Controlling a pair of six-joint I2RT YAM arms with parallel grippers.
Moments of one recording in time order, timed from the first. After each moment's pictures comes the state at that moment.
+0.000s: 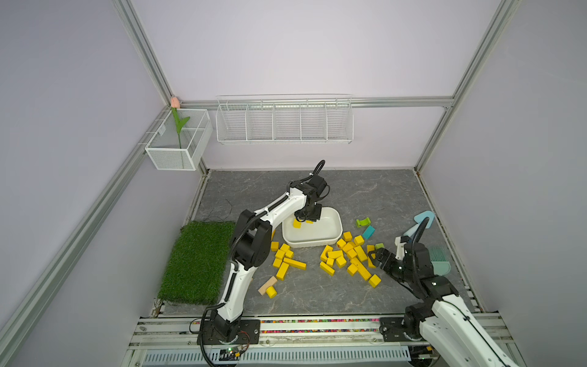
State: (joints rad) left arm -0.70 2.22 1.94 -1.00 -0.06 -0.40; right arm 0.22 0.62 0.32 -0.48 -0.25 0.79
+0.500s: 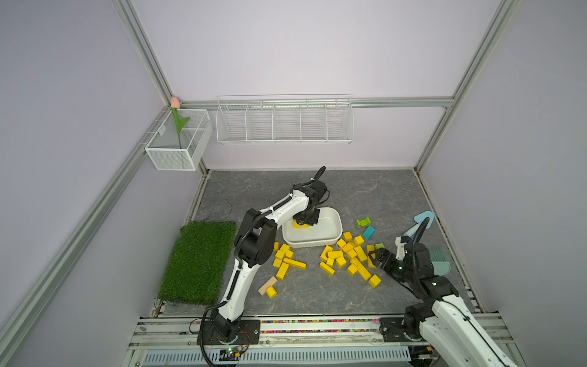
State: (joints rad) left arm -0.70 2.29 1.94 -1.04 -0.13 -0.39; right arm 0.22 0.62 0.32 -0.47 -0.25 0.79
